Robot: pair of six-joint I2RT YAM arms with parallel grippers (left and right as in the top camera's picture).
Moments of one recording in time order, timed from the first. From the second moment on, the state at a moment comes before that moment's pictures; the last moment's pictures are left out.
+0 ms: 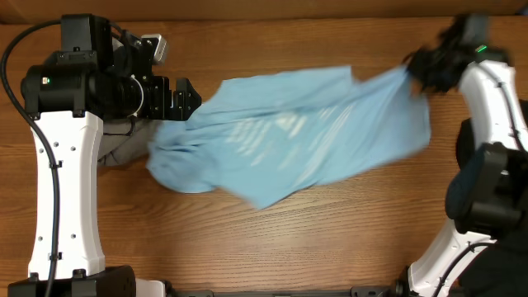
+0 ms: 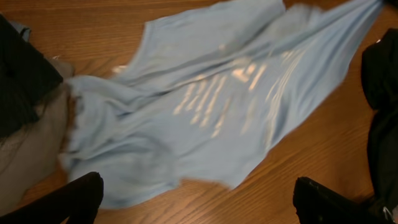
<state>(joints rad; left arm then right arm) 0.05 1.60 1.81 -1.34 0.46 0.09 -0.22 2.04 1.86 -0.80 -0.25 0.39</state>
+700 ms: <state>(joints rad) -0.06 1.60 1.81 -1.31 0.34 0.09 -0.11 2.03 2.02 -1.41 -0.25 0.39</state>
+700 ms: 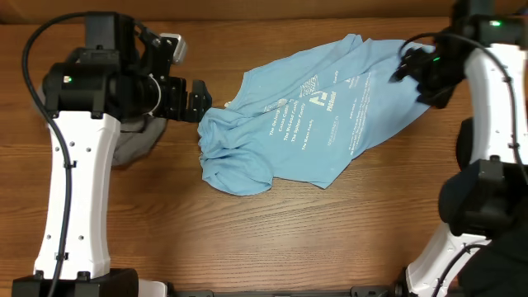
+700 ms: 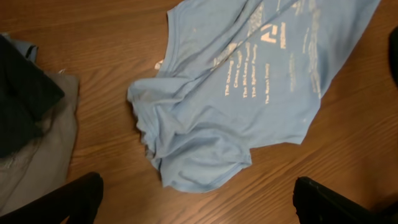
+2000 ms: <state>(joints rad) -0.27 2.15 1.81 -1.31 0.19 0.08 -0.04 1.90 1.59 -1.07 -0.49 0.57</state>
